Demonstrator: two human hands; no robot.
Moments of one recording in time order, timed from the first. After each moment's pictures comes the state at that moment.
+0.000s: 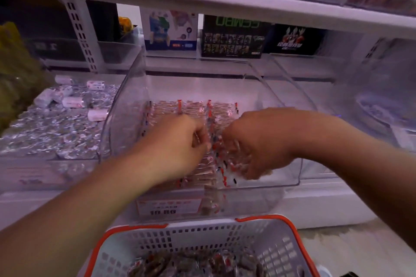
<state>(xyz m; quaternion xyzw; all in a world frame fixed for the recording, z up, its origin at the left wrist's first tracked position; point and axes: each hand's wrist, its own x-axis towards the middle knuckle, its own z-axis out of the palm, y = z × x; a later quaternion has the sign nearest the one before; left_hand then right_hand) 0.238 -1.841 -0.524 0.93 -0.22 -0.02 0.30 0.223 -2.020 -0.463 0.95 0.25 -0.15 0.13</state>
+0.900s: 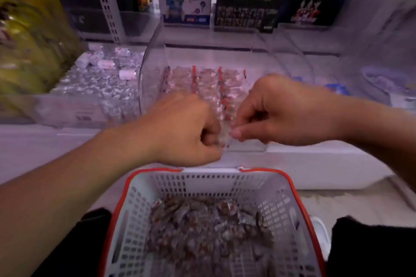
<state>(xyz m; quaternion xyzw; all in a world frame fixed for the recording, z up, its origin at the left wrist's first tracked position) 0.144 -1.814 -0.492 0.90 -0.41 0.05 0.14 0.132 -2.019 -0.446 0.92 0.34 -0.09 -0.16</state>
